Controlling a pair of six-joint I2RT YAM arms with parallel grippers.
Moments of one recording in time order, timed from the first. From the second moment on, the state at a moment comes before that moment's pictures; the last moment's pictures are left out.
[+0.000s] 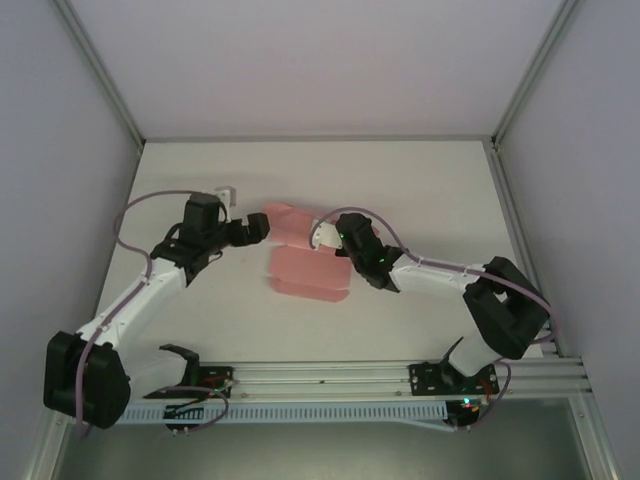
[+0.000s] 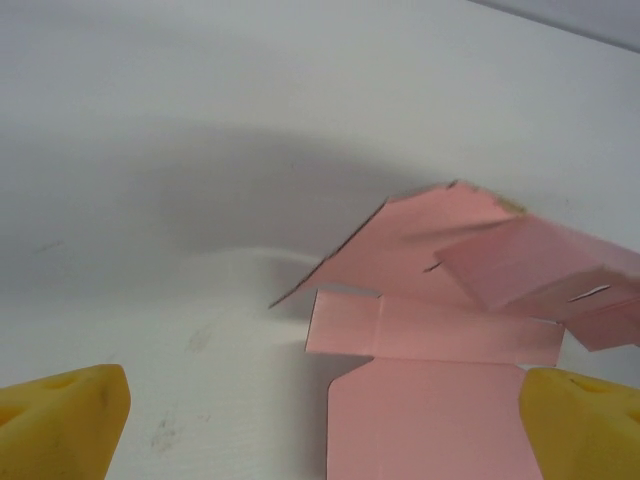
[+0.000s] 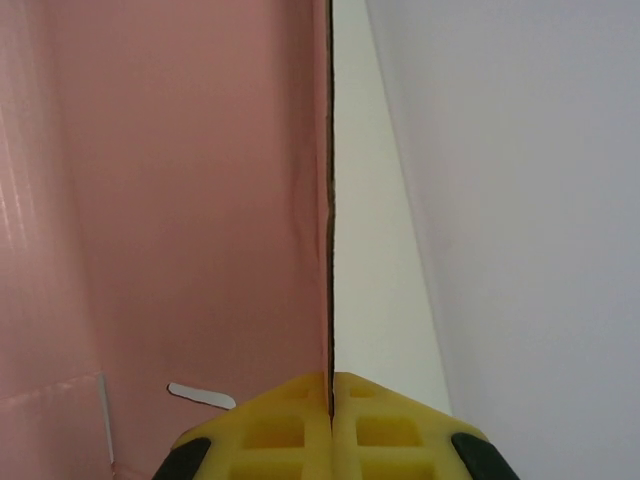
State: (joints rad) left arm -0.37 1.17 0.81 -0.29 0.09 -0.41; right arm 0.83 1.55 0.80 0.24 0.47 -0.96
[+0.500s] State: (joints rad) left arm -0.35 1.42 0.87 -0.20 0.17 -0.33; right arm 0.84 1.57 0.80 0.29 0.48 -1.01
